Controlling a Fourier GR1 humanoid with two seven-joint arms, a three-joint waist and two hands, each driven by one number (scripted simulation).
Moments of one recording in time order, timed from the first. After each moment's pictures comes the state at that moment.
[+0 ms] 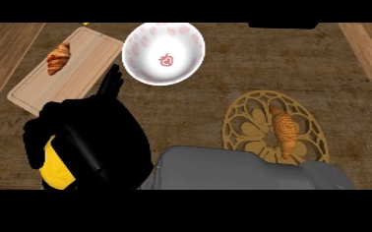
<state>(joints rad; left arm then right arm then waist) -0.16 0.07 -0.07 -1.54 -0.04 0.07 0.09 -1.10 0.00 0.91 -1.49 0.24 -0.54 0.60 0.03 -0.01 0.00</state>
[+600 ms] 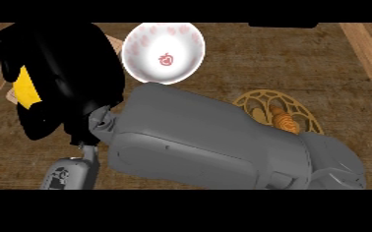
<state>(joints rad) -0.17 0.07 -0.07 -1.54 -0.05 0.06 0.09 -1.41 0.00 0.77 -1.17 0.09 -0.56 0.63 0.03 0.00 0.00</state>
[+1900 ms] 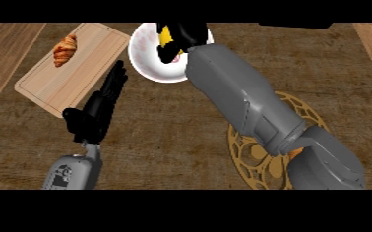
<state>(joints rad) -0.19 0.06 -0.07 -1.53 -0.05 0.04 0.08 -1.40 0.00 0.72 -0.32 0.16 -0.50 0.14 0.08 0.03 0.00</state>
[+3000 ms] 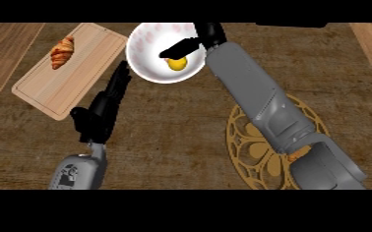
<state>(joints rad) -0.19 0.03 -0.08 -1.52 -0.07 0.07 0.09 -1.34 -0.01 0.35 -0.23 -0.14 -0.35 -0.34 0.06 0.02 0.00</state>
